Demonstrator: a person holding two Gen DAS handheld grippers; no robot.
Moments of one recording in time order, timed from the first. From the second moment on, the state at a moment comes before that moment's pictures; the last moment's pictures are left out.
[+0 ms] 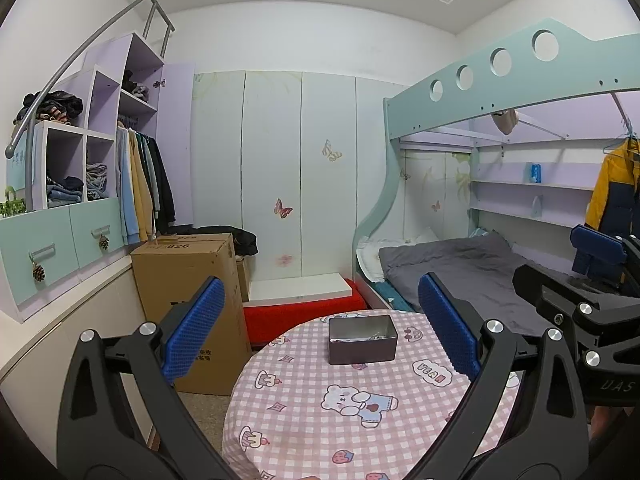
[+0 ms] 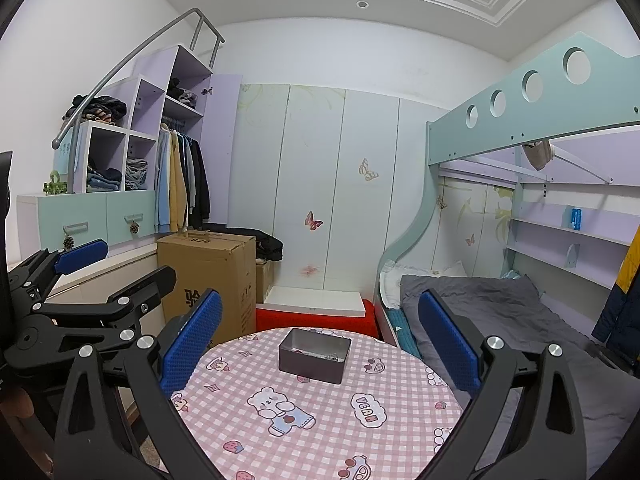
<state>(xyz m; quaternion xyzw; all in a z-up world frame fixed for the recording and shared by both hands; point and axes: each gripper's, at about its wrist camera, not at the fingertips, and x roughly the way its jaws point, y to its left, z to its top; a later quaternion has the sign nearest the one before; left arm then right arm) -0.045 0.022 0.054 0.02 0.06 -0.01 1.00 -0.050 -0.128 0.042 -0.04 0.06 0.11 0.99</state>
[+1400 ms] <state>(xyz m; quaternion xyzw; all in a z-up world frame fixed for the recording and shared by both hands) -0.033 0.025 0.053 0.03 0.06 -0.01 1.00 -0.040 -0.130 0.041 -0.04 0.06 0.11 0.99</state>
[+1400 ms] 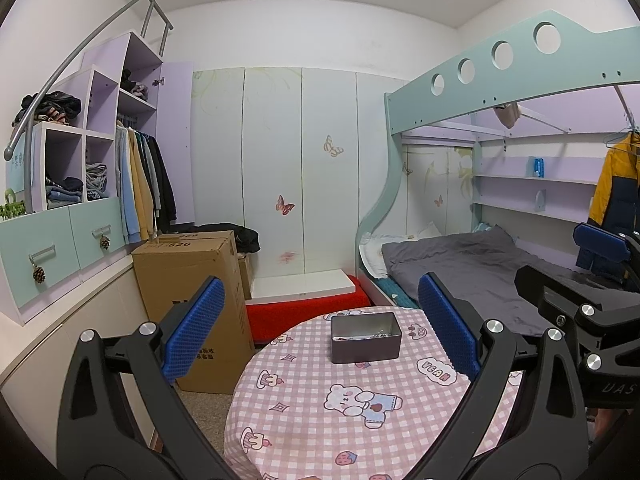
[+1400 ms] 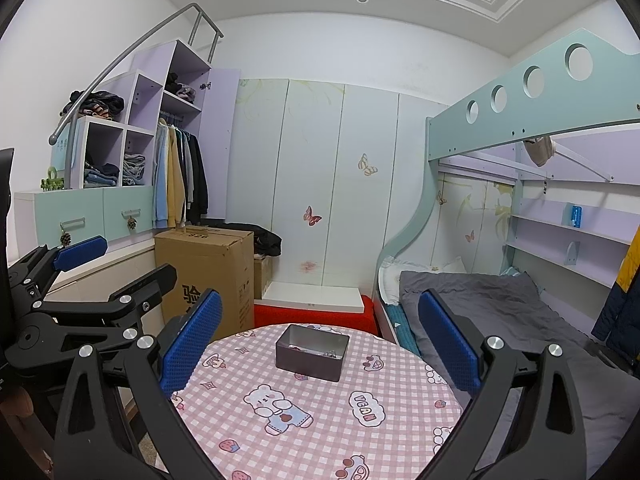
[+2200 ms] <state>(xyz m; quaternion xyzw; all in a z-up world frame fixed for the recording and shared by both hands) -0.029 0.025 0.049 0.03 0.07 -0.01 1.00 -0.035 -0.133 0.033 -0.05 0.07 0.11 0.99</state>
